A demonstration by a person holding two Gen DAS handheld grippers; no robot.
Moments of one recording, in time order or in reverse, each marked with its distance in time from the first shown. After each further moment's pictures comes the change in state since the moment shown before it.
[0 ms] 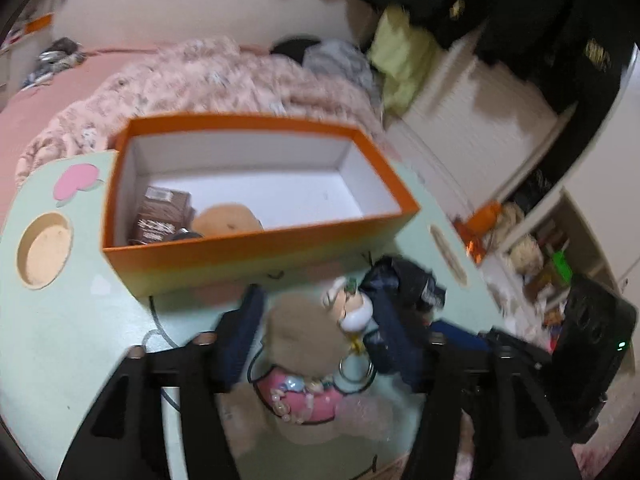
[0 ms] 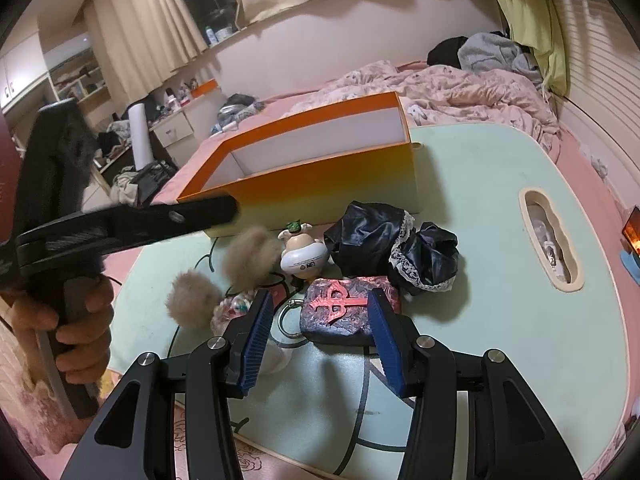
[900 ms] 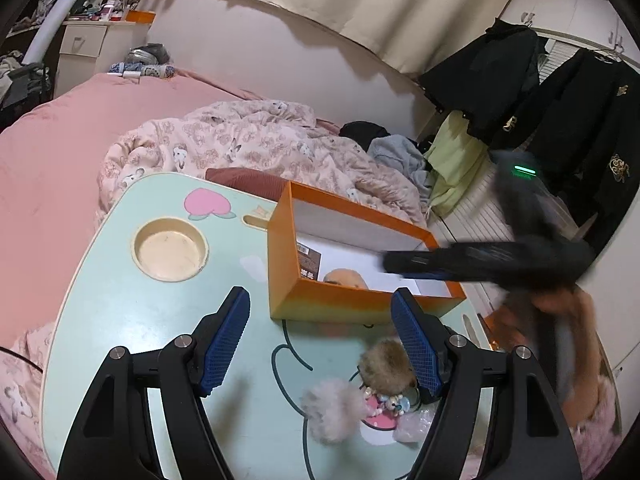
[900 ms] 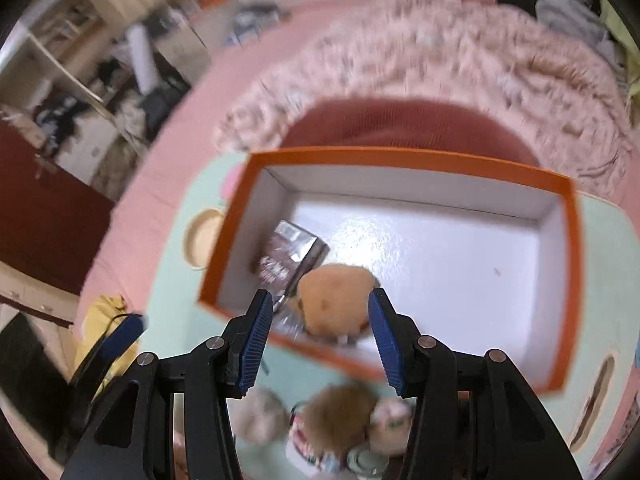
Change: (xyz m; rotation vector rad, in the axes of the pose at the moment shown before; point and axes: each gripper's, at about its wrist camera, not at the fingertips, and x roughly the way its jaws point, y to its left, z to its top) left arm -0.076 0.081 -0.018 -0.200 -0.231 0.096; right arm 0.145 0.065 0.157 -0.072 0.470 0.044
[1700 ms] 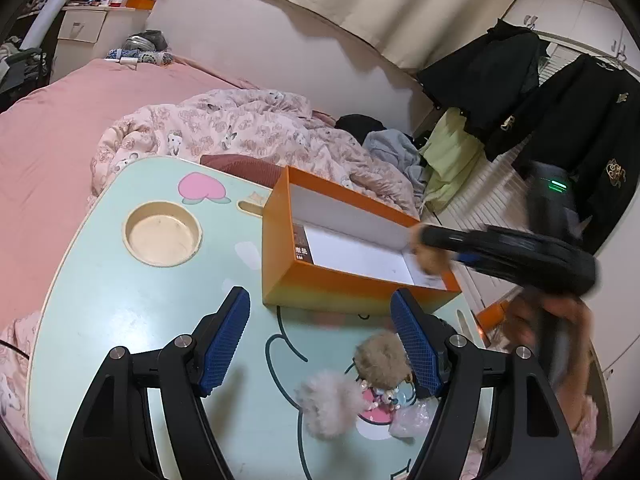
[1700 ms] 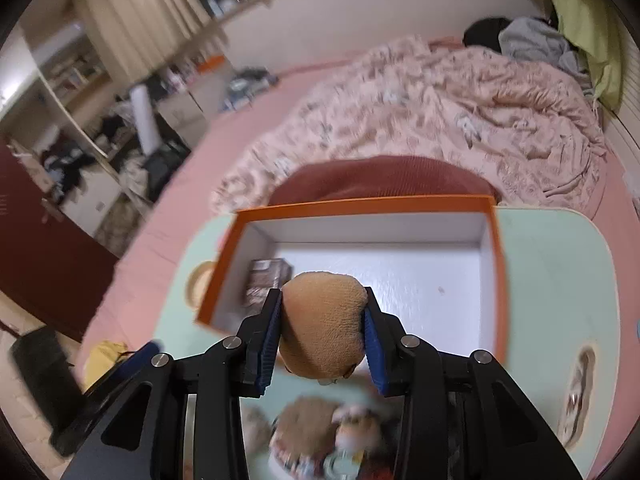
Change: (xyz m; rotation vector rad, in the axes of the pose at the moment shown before) left arm 0.010 0.003 -0.008 -0.025 0.036 -0.028; right arm -0.078 -0.032 -0.052 0.057 -0.328 0.046
